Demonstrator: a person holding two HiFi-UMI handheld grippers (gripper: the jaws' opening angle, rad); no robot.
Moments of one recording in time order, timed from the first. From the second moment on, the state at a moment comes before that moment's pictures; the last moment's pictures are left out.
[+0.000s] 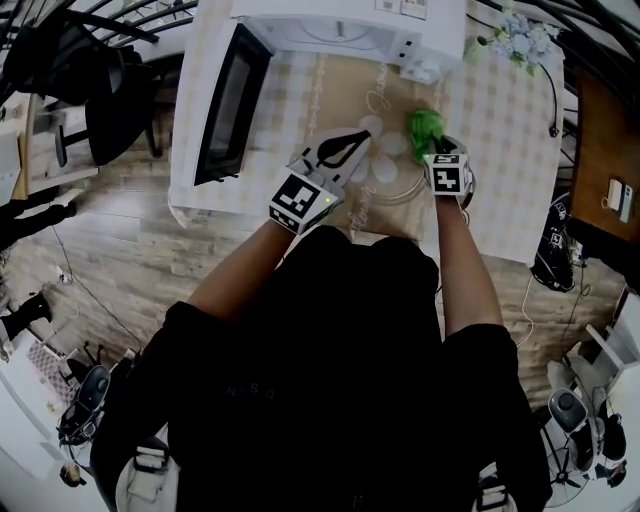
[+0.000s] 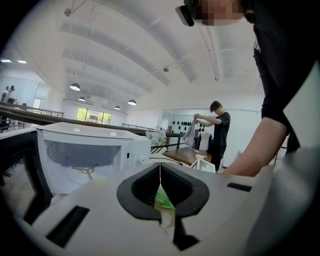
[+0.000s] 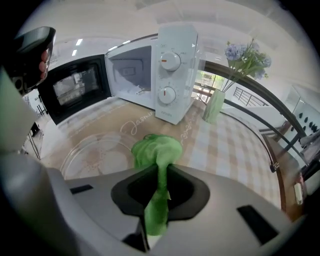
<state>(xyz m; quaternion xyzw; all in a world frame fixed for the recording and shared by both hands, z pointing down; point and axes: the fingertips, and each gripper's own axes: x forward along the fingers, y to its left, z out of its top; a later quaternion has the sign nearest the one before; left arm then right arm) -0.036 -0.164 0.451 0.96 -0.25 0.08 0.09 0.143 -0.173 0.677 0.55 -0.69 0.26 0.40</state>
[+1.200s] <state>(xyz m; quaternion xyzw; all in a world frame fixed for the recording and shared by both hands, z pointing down) -0.107 -0.178 0.456 0.95 -0.30 0.09 0.09 -0.047 -0.187 0.684 0.41 -0.79 0.23 0.38</state>
